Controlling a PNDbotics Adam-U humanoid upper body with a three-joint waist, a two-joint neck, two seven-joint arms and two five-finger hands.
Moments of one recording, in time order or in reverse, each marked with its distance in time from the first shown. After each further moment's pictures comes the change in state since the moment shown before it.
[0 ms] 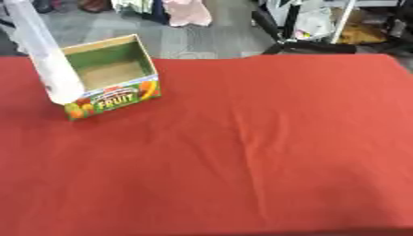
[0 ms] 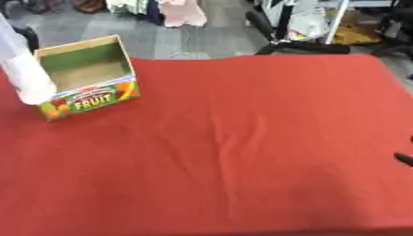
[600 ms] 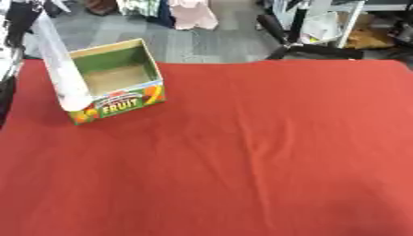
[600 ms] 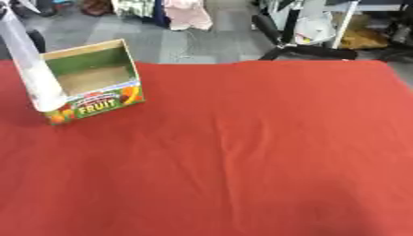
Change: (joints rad) left arm -0.053 0.066 -0.006 0.288 -0.009 -0.115 0.060; right arm -0.059 0.009 0.027 0.002 -0.013 0.018 0.026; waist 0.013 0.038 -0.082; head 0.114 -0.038
